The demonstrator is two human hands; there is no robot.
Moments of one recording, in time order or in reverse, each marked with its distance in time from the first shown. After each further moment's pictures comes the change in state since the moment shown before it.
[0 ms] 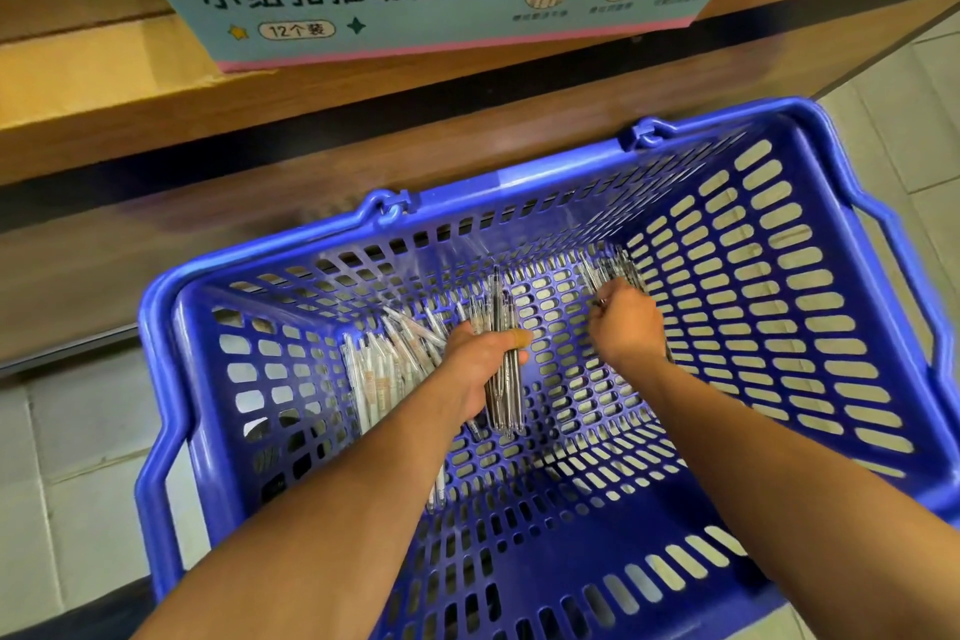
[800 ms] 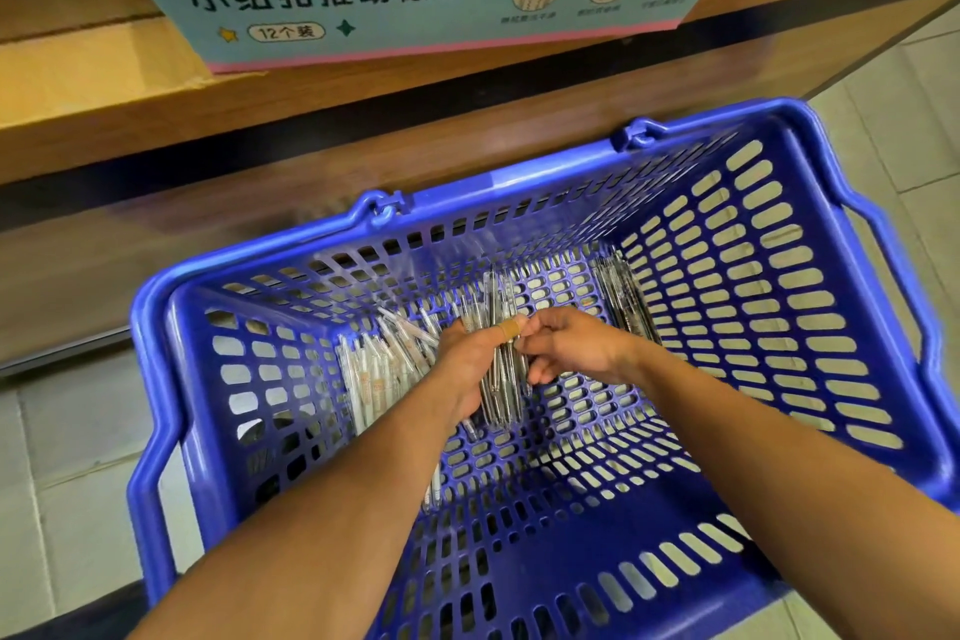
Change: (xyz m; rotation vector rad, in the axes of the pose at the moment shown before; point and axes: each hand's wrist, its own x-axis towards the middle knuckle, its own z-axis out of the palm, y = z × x) left_hand 0.000 -0.003 0.001 -0.023 0.014 0.082; right_hand -0.020 -0.030 -0.005 0.600 -0.884 -0.056
